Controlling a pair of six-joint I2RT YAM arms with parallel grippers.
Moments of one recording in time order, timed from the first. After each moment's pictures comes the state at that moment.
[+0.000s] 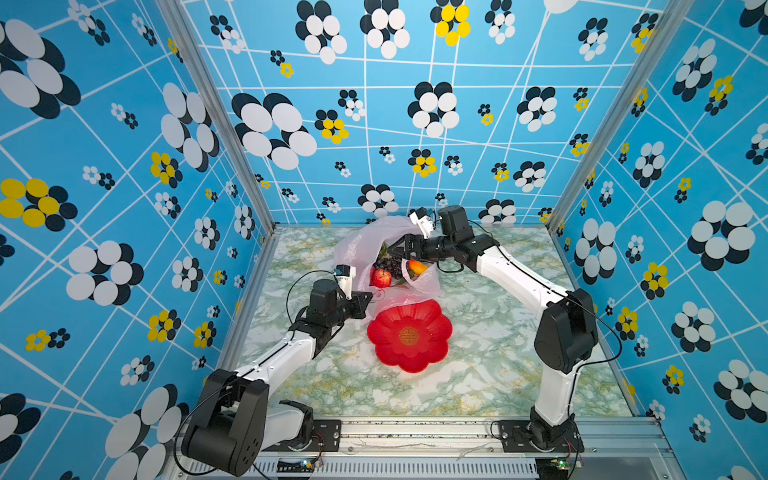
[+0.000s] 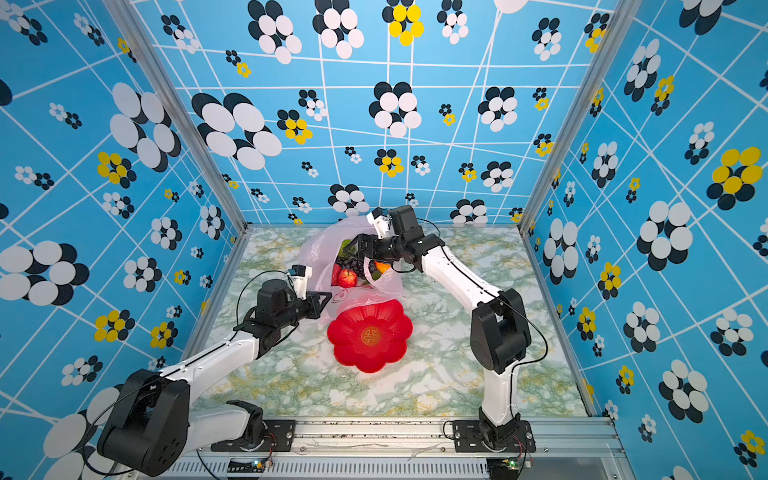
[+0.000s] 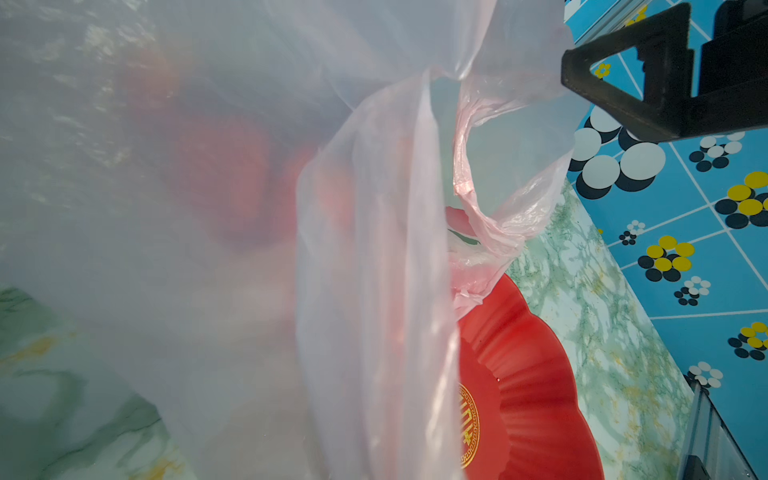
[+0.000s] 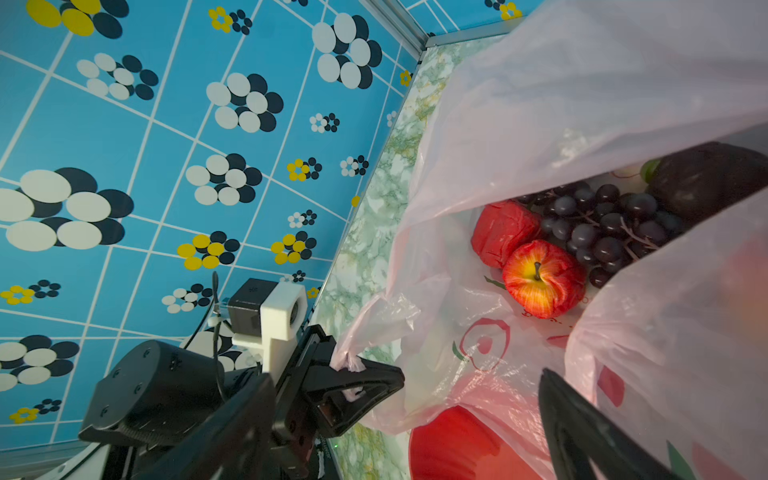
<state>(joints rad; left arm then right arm) -0.28 1.26 0.55 0.23 0.41 -0.43 0.53 1.89 1.71 -0.42 -0.59 0.48</state>
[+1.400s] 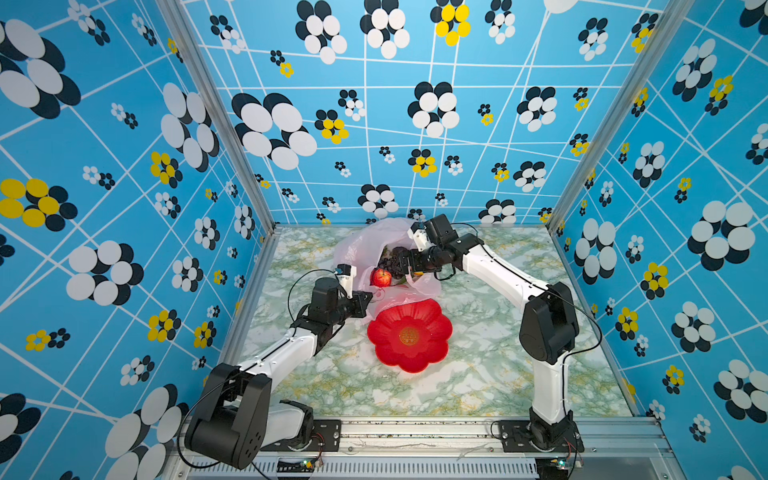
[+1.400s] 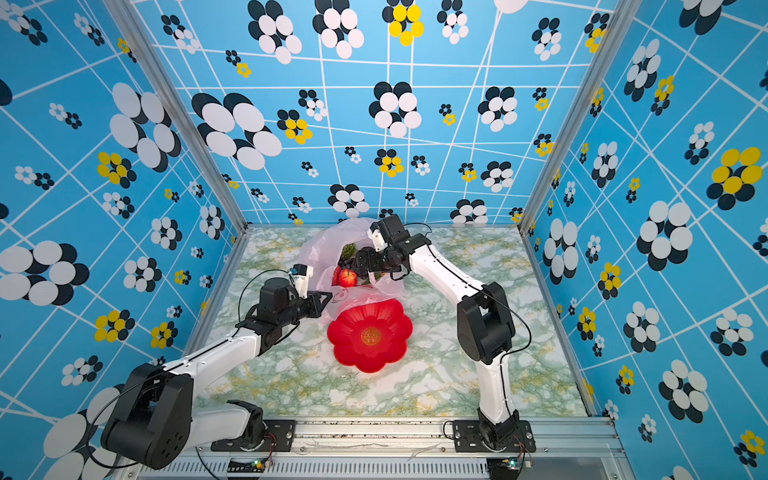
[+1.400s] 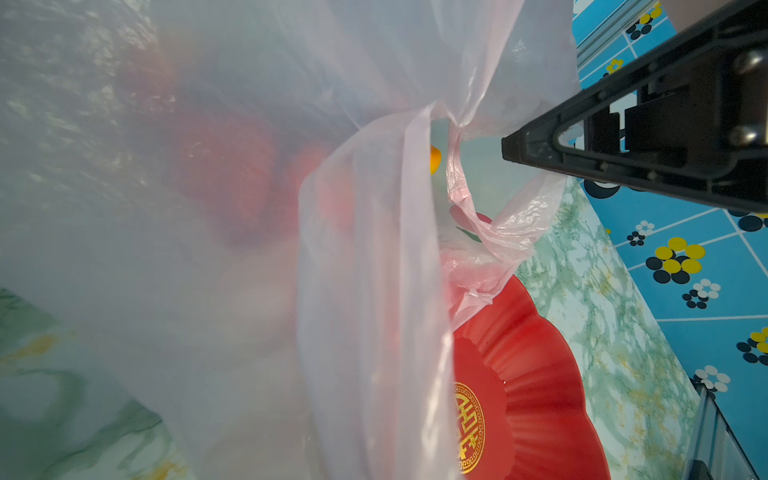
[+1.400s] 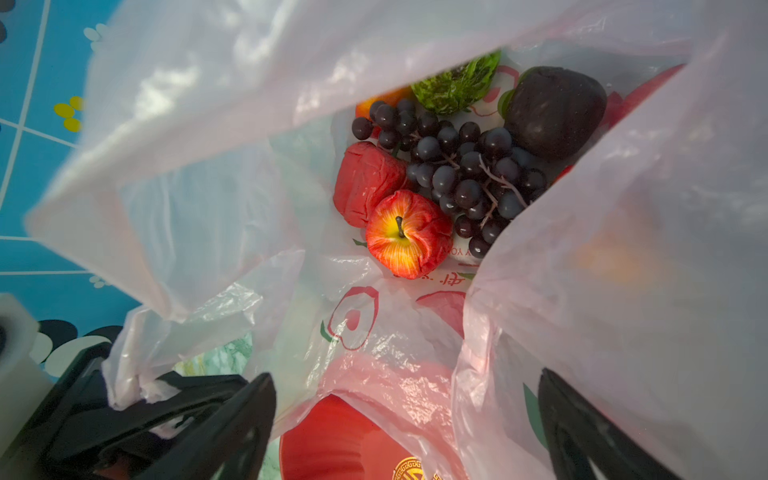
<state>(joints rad) -0.28 1.29 0.57 0.22 0.40 -0.43 0.57 2.03 1.81 -0.67 -0.30 0.32</state>
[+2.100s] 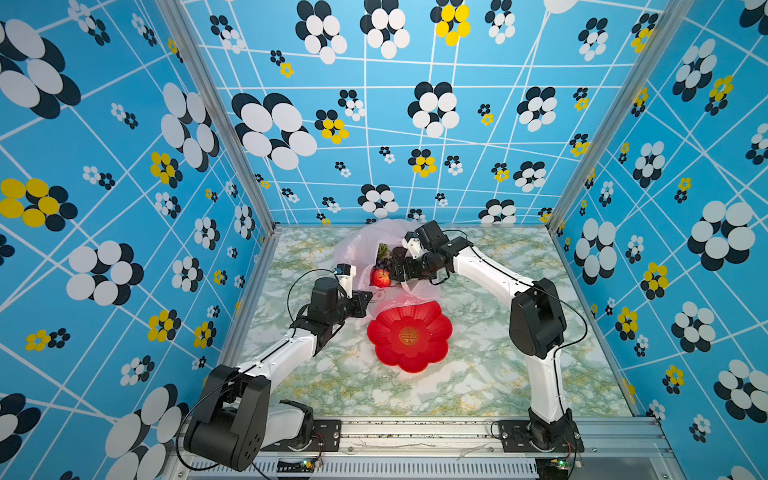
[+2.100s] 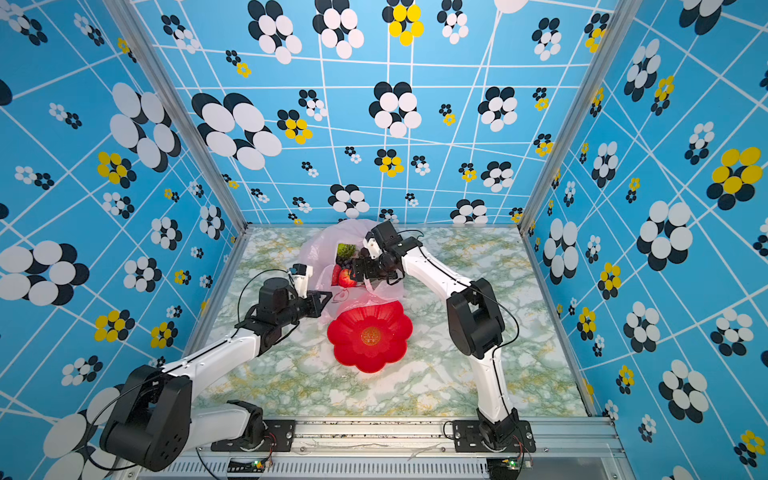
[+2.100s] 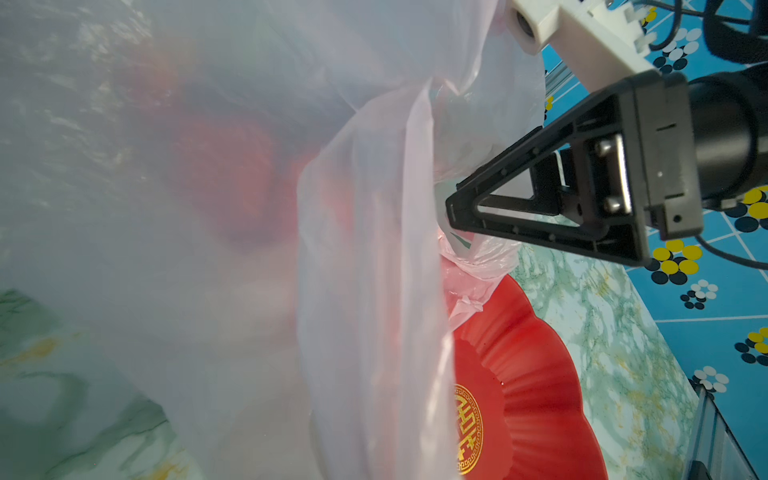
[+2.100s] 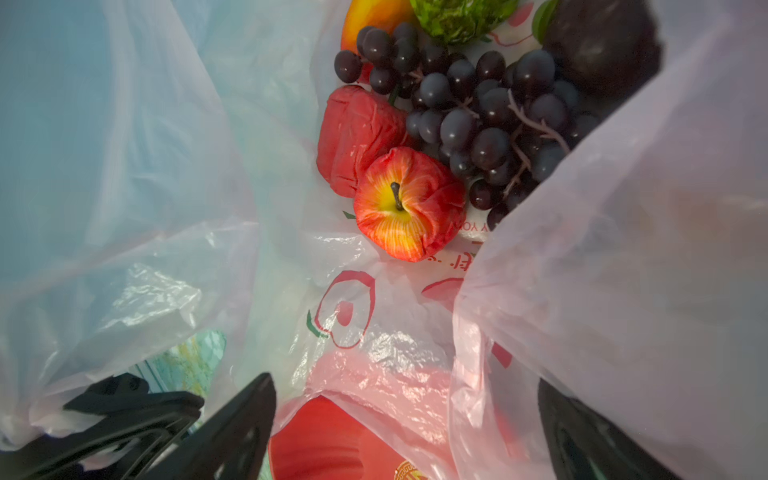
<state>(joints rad) -0.28 1.28 0.57 0.22 0.40 -0.43 0.59 2.14 1.85 -0.70 -0.37 0.34</state>
